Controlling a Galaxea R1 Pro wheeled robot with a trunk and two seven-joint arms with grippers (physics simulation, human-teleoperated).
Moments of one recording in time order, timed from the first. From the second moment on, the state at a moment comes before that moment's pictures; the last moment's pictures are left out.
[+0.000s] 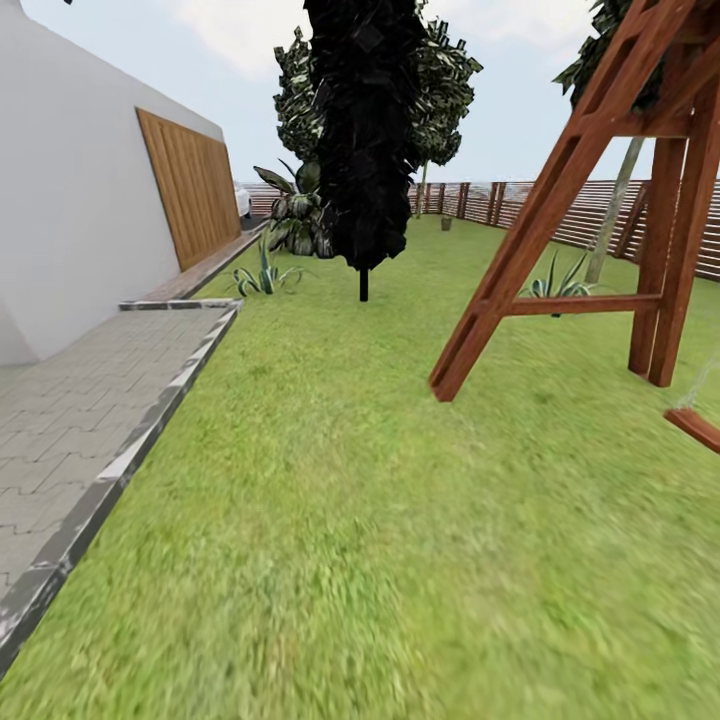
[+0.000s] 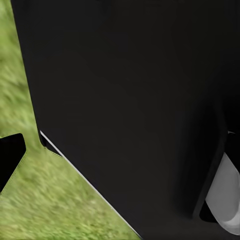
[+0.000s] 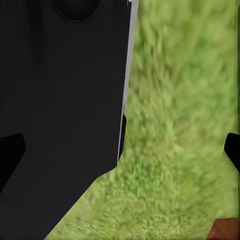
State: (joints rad) left arm 0.06 -0.05 0.00 -0.07 0.00 -0.01 0.00; right arm -0.06 -0.06 0.01 0.05 0.07 -0.01 0.00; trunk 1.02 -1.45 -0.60
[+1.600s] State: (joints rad) left arm 0.06 -0.05 0.00 -0.07 0.00 -0.01 0.00; right arm -0.06 -0.06 0.01 0.05 0.07 -0.01 -0.01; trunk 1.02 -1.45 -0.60
